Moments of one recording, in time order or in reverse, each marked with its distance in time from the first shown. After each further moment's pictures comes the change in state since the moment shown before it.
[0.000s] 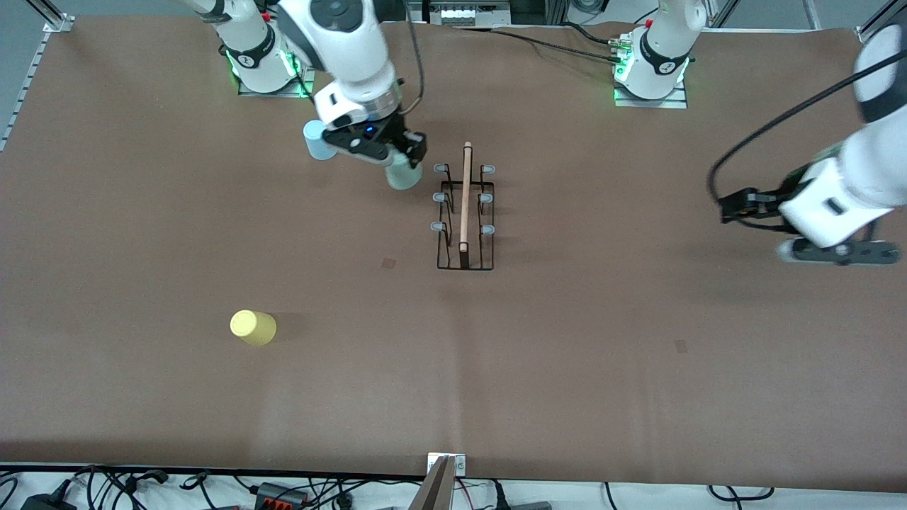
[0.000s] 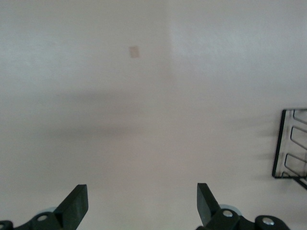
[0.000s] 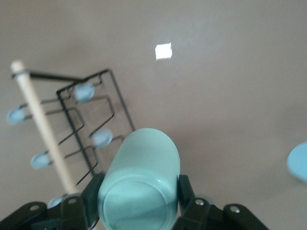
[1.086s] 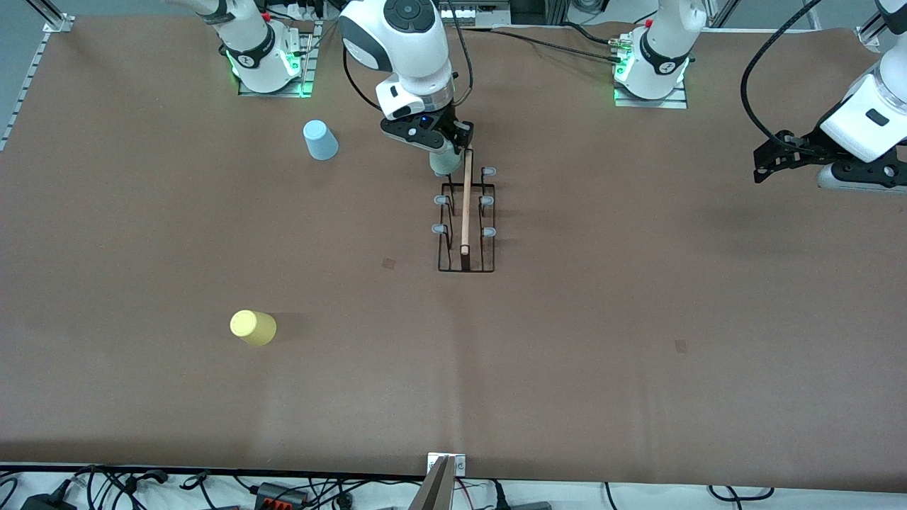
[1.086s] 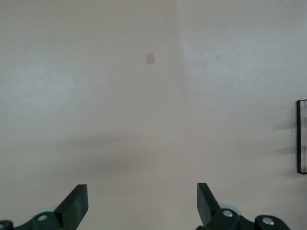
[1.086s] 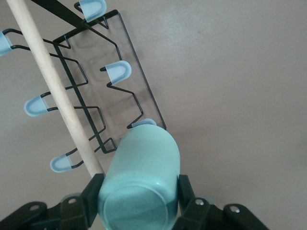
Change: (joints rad) left arm -0.182 -0.317 0.228 -0.395 0.010 0.220 0.128; right arm 0.111 0.133 0.008 0.050 -0.040 0.052 0.132
